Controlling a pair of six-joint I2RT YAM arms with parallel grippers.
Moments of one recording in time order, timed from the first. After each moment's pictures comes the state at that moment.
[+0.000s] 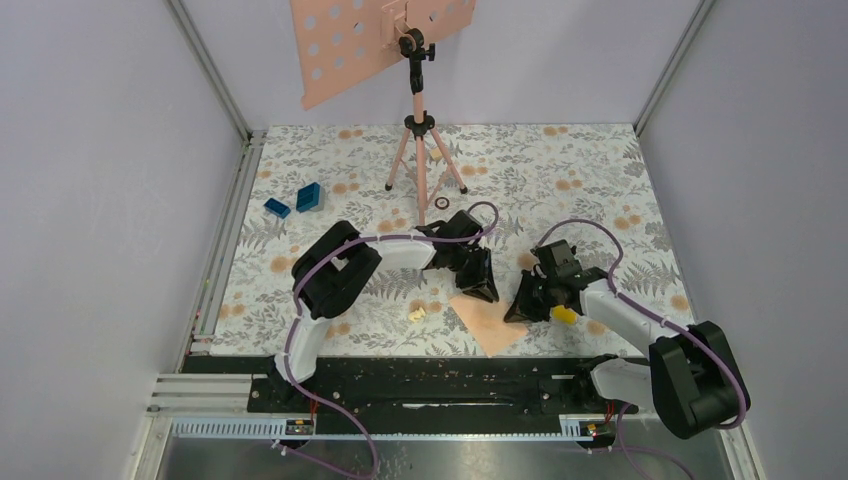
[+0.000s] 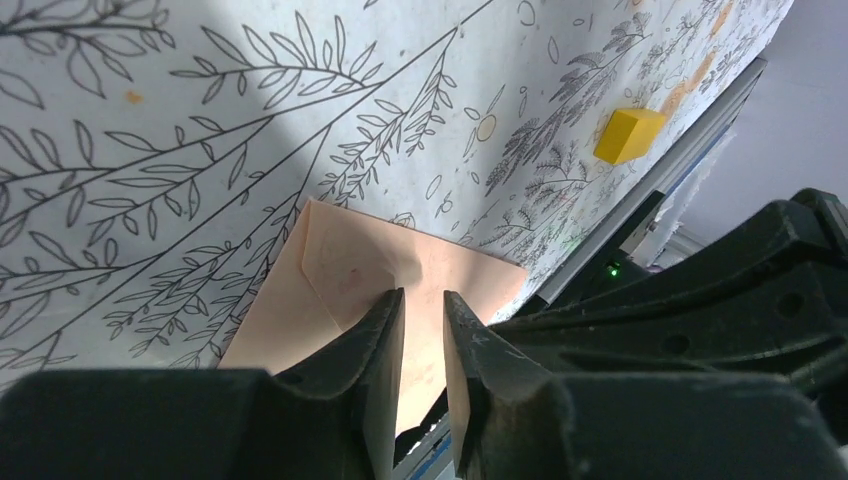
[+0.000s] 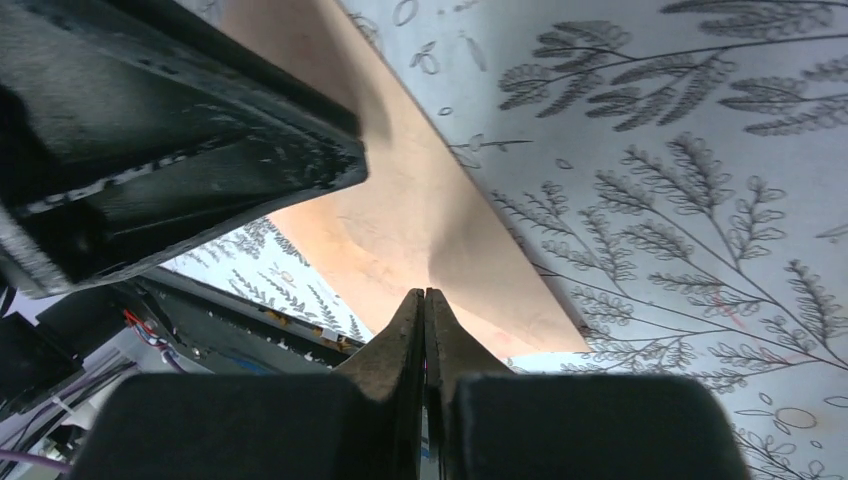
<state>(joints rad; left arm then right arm) -0.86 2.12 1.35 -0.19 0.56 -0.88 0.37 1.20 0.51 -0.46 -0.36 0.68</state>
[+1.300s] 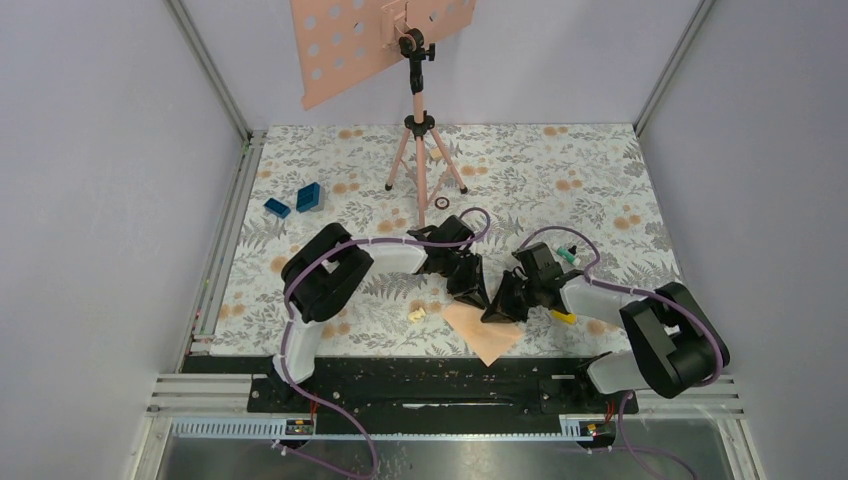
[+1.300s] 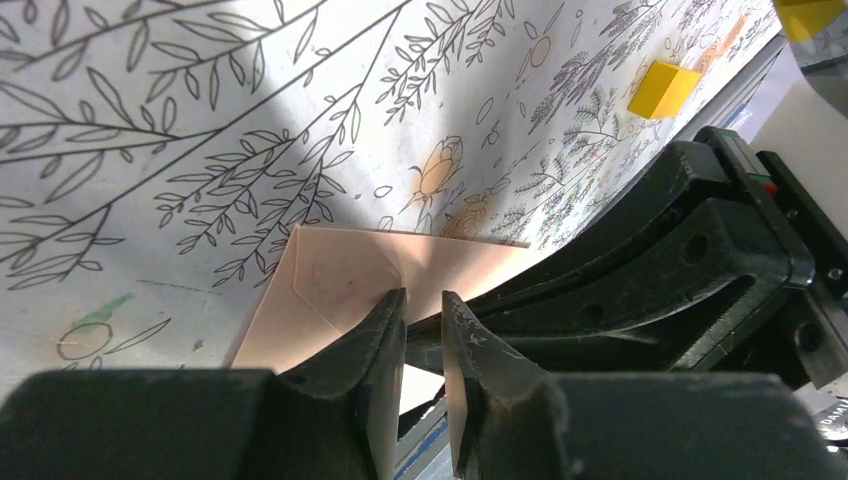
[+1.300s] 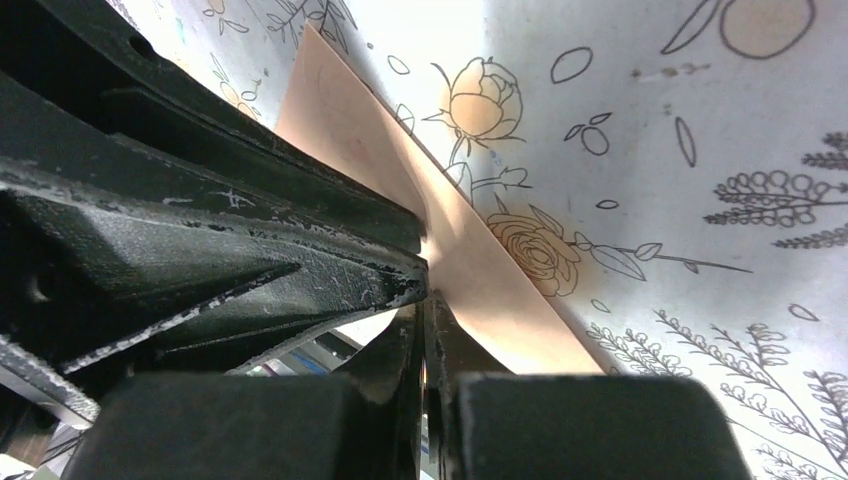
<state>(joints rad) -0.84 2.06 1.25 -0.19 0.58 -0.88 0.46 1.40 0.47 -0.15 -0.47 0.85</state>
